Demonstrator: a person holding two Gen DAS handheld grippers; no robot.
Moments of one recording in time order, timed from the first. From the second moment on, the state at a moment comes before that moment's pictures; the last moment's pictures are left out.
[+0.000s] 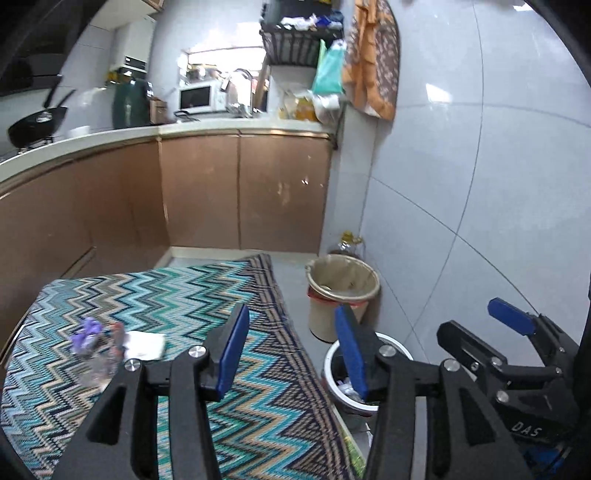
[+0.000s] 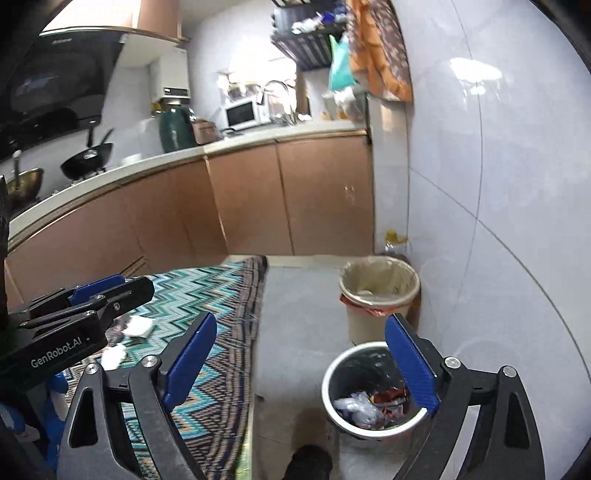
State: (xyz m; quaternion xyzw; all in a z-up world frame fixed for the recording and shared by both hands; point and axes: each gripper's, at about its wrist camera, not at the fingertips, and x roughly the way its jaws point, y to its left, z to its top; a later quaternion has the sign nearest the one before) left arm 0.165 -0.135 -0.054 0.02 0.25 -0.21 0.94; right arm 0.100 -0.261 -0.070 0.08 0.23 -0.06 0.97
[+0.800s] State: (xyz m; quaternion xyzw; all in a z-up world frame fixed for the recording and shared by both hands) left arm 0.041 -0.005 -0.014 -0.01 0.15 -0.14 0.98; right arm 0.008 -0.157 -0.006 0.04 0.14 -0.01 0.99
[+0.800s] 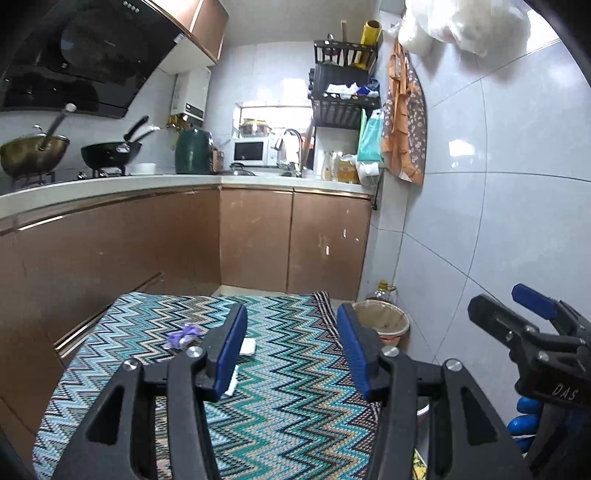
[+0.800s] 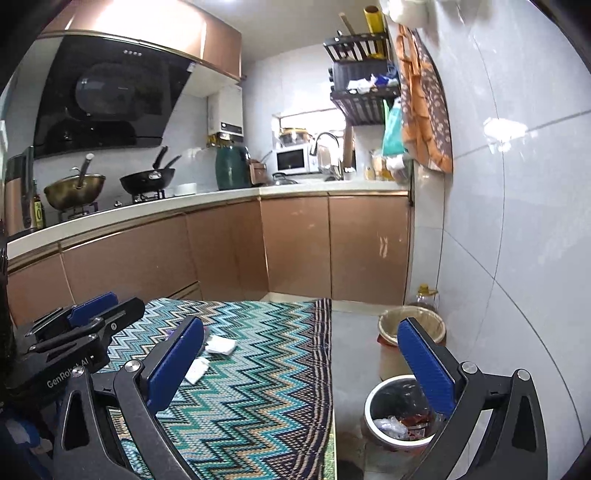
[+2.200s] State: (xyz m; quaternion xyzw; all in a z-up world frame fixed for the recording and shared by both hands) left arm 0.004 0.032 -0.019 -0.02 0.12 -0.06 0.99; right arm -0.028 -0.130 0.007 0.04 0.10 -0.01 0.99
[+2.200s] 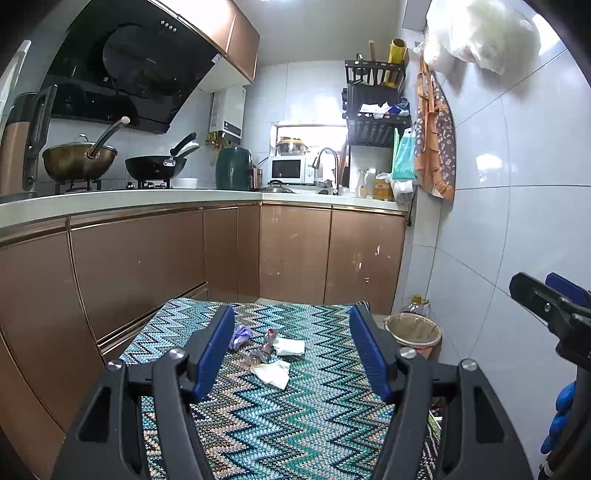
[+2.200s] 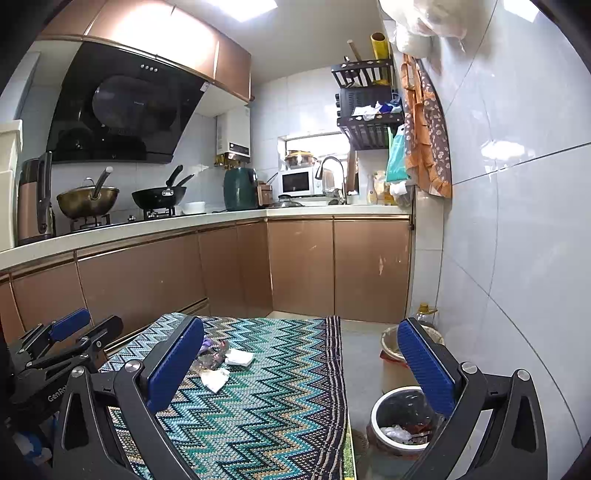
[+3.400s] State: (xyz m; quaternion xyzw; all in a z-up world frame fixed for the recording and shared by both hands) left arm 0.163 0.131 -0.127 -0.04 0.29 -0.08 0.95; right arm 0.111 -0.118 -0.067 0.01 0.25 0.08 0.96
